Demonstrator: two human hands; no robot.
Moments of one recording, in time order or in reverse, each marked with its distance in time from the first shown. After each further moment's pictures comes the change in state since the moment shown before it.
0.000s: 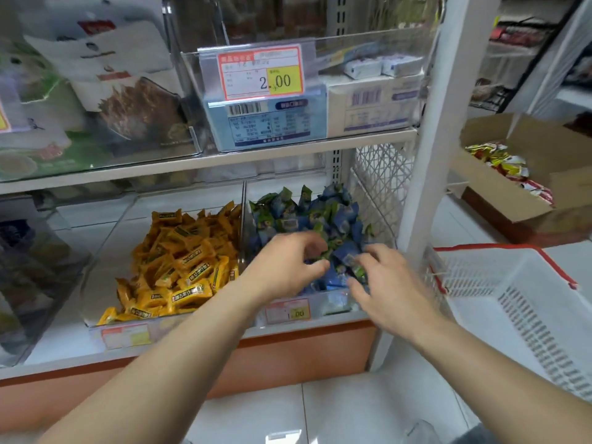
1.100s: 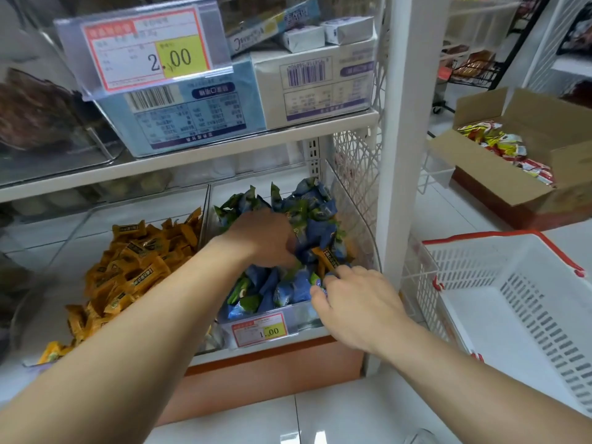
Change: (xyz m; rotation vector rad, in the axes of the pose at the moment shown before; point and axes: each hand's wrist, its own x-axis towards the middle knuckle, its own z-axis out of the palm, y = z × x) left_hand 0.093 -0.011 -0.001 0.549 -0.322 0.053; right_hand 0.009 -0.004 0.010 -0.172 -0.049 -0.133
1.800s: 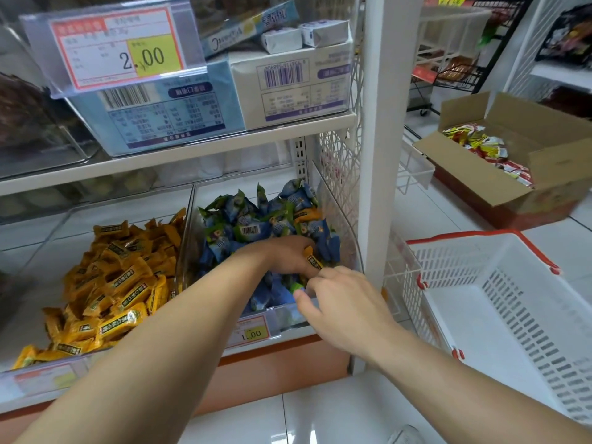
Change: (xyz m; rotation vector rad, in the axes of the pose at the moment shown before) left_hand 0.037 0.042 0.032 -0.483 -0.296 -0.018; right_hand -0.005 0.006 0.000 0.216 -0.008 0.054
